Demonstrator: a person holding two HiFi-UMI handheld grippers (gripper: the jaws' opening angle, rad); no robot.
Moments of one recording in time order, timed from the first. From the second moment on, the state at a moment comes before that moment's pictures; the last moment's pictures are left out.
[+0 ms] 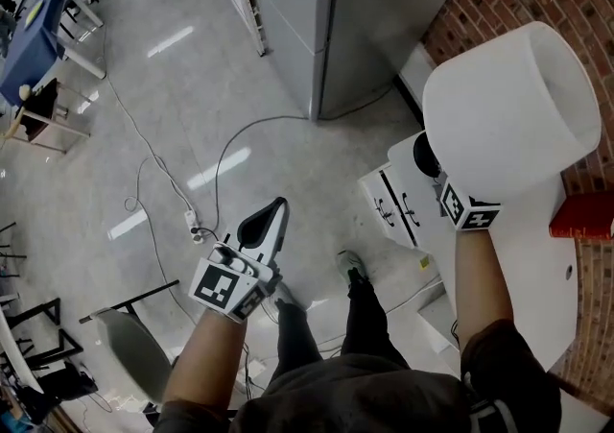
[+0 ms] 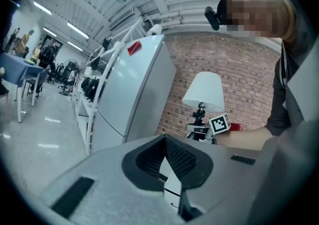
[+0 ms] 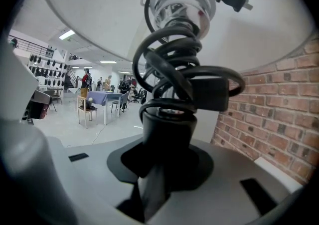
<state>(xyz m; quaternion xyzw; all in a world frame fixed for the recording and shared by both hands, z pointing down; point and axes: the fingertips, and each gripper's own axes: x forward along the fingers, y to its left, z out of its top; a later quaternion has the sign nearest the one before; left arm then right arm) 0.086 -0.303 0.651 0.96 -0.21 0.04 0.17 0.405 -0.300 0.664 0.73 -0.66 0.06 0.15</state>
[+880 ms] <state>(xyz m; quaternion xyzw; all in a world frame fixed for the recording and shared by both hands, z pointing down) -0.063 -0.356 0.421 0.94 -0.33 -0.02 0.09 0.212 -0.416 0.431 0.60 -0.78 0.03 0.16</state>
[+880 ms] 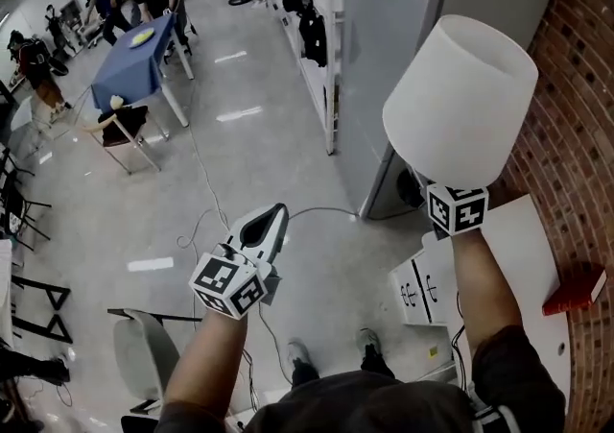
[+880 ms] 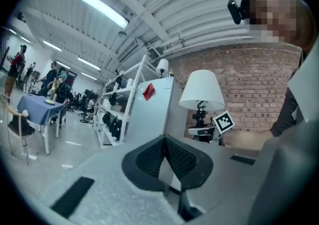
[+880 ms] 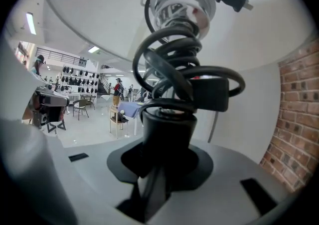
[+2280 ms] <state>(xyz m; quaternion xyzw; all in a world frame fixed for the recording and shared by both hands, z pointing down) -0.184 -0.357 0.188 0.91 -0.40 -0.02 0.06 0.006 -0.429 0.185 0.43 -0.89 -0.05 0.13</state>
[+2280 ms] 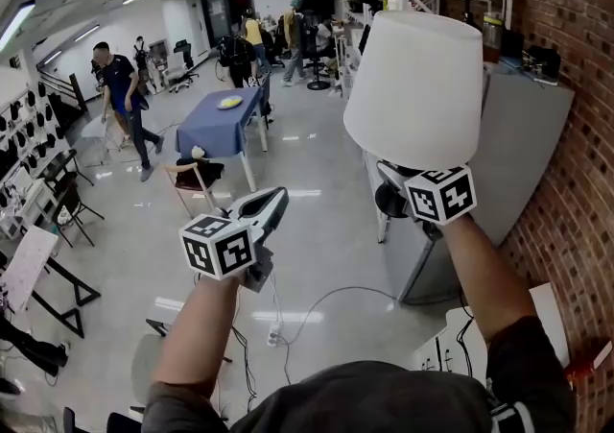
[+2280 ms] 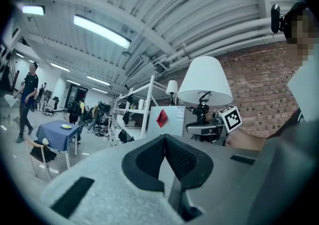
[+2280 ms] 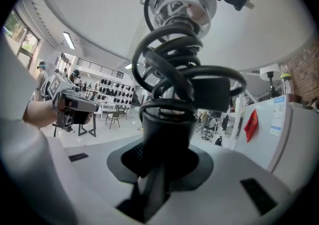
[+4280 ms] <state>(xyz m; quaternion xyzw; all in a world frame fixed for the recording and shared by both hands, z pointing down) -0.159 -0.338 0.169 0.92 -0.38 0.00 0.04 0.004 -0.410 0.178 0.41 -0.90 -0.05 0.15</state>
